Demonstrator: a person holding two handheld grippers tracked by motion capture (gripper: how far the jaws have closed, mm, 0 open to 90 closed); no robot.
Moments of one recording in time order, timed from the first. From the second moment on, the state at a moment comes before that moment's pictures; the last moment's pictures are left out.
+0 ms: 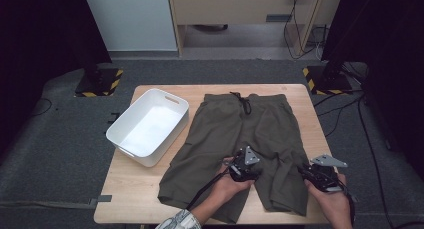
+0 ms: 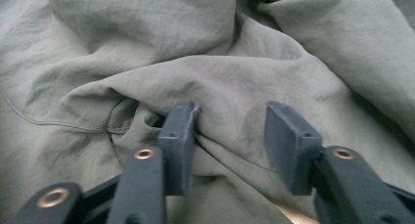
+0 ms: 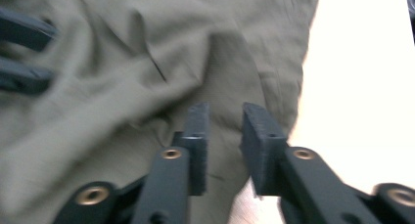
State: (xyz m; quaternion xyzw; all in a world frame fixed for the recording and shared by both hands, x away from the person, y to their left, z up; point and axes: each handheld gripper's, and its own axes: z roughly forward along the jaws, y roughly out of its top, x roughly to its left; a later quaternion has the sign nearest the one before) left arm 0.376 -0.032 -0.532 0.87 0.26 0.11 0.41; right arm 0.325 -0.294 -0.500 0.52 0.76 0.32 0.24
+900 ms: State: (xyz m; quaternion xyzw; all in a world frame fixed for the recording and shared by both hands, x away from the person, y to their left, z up) left arm 0.378 -0.017 -0.519 0.87 0.26 0.12 0.41; right arm 0.331 -0.317 -0.517 0.54 0.77 0.29 0.19
